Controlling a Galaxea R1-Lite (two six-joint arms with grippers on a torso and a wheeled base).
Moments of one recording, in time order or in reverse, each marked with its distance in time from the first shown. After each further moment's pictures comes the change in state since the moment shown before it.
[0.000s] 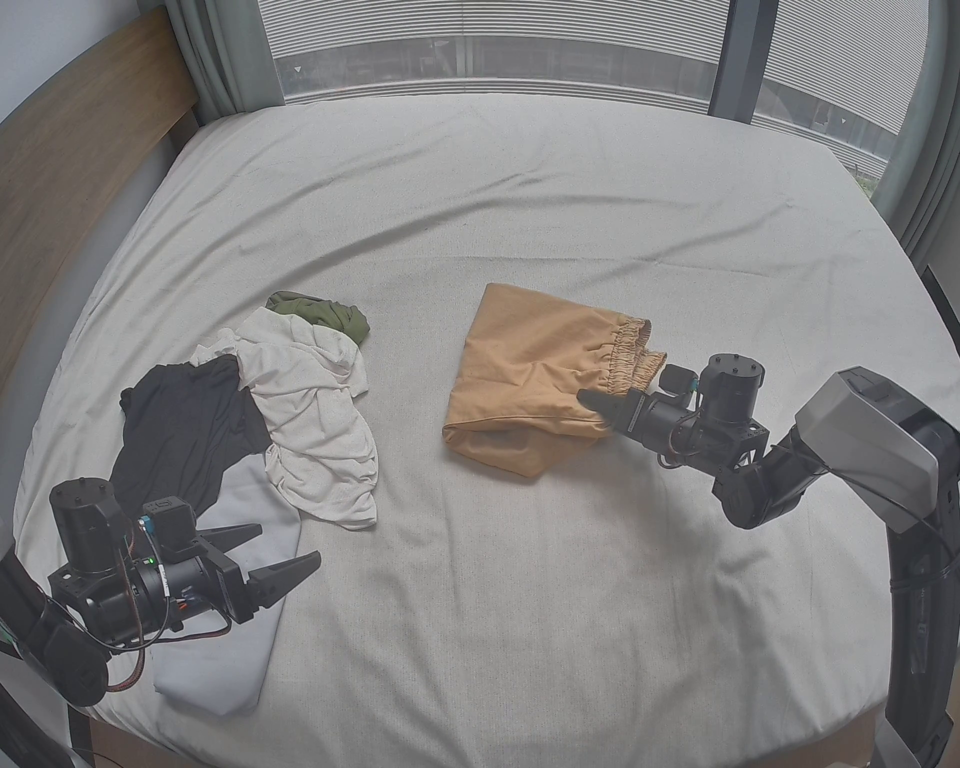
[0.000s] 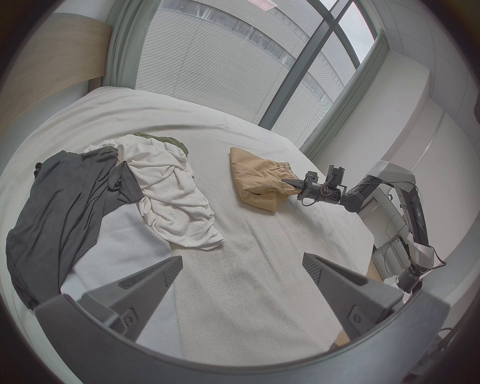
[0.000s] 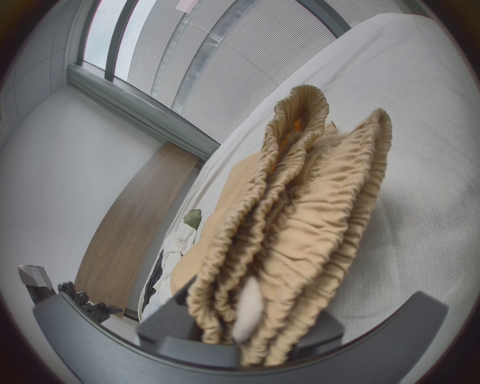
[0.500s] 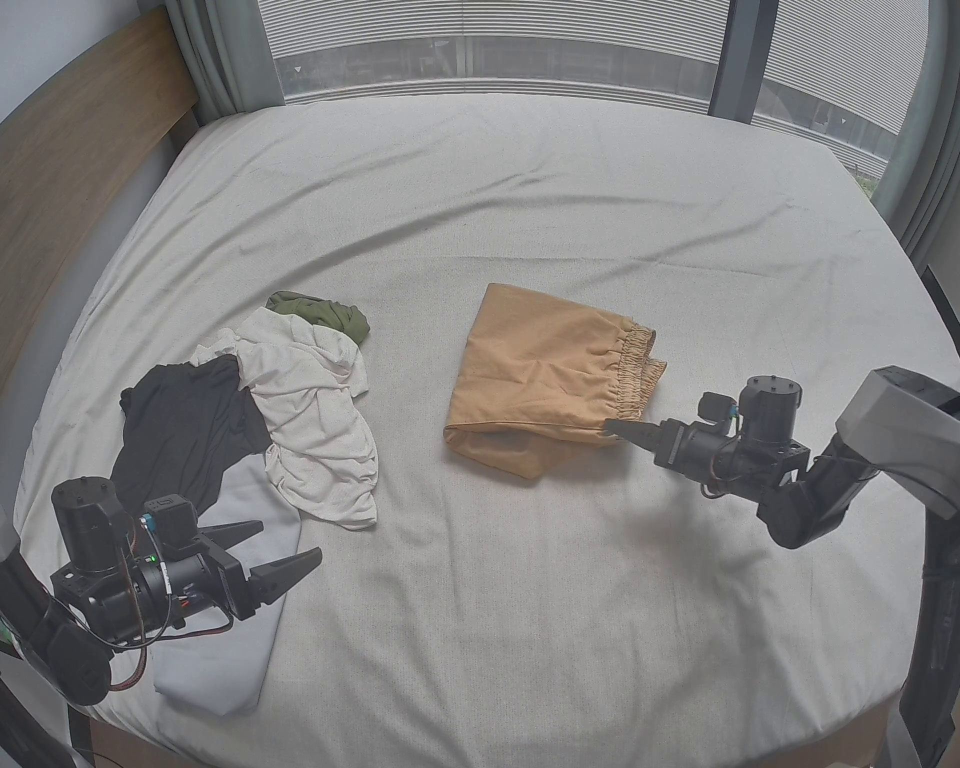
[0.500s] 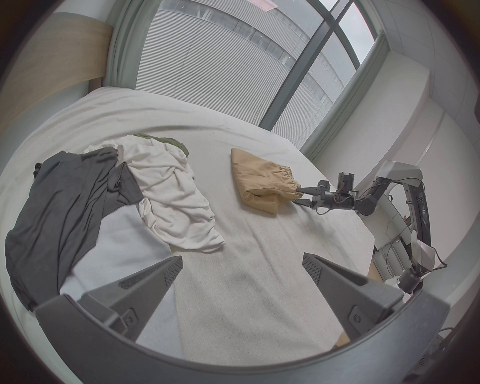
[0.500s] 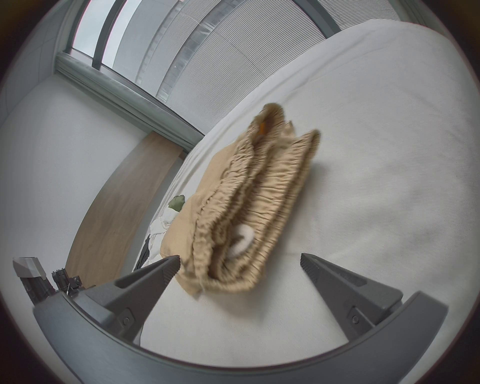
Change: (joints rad) left arm -0.001 0.018 -0.003 -0.047 0.001 -0.006; right arm -0.079 -0.166 0.321 -0.001 -0.017 -0.098
